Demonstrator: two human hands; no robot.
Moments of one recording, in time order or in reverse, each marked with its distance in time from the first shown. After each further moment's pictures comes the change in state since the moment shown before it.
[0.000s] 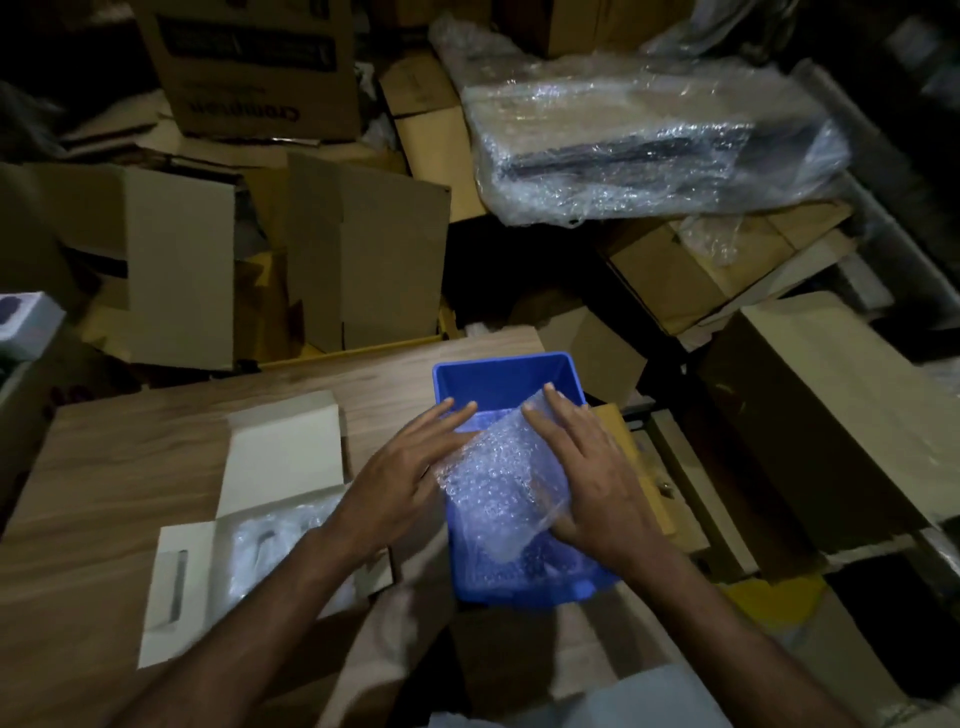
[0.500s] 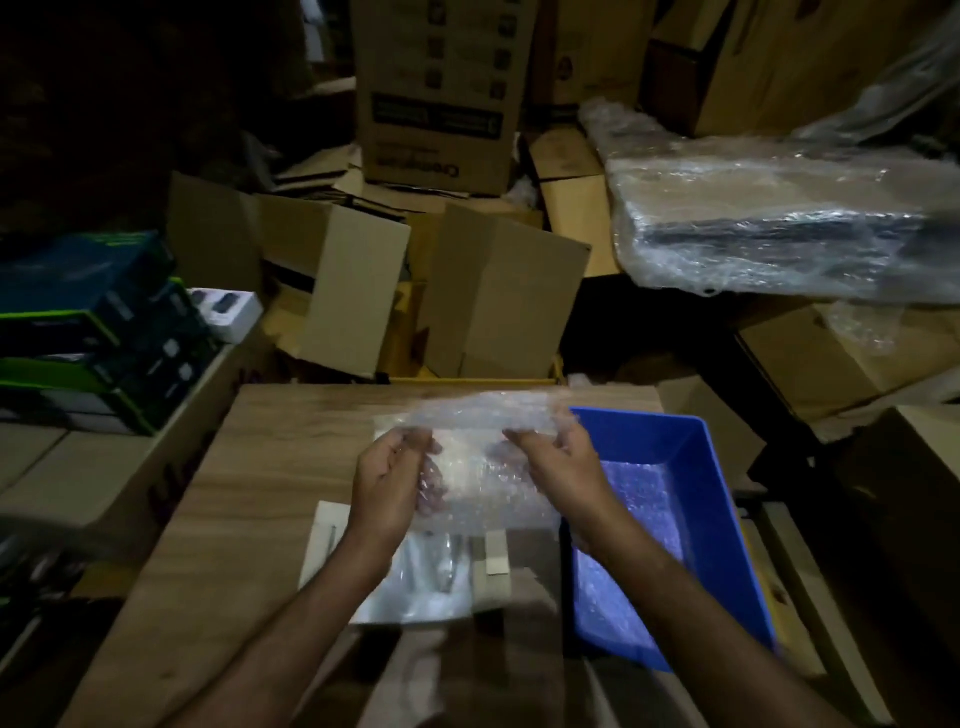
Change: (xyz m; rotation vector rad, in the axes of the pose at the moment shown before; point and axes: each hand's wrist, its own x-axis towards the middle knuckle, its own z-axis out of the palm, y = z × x) left_hand -0.088 0.013 -0.105 -0.731 0.784 -0.698; right_hand 0.111 -0.173 0.025 1.152 -0.119 0.506
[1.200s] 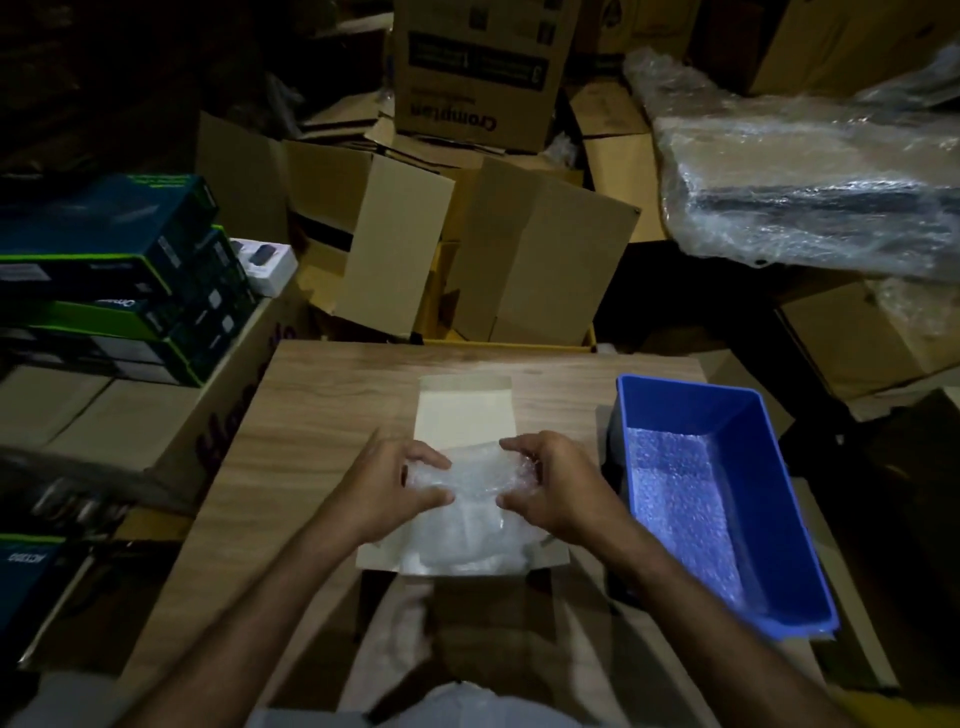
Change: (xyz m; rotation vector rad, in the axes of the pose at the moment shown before) left_hand 0.011 -0.017 -0.112 0.834 -0.319 0.018; right_hand -0.010 0.049 0.065 -0.808 -0.173 -0.085
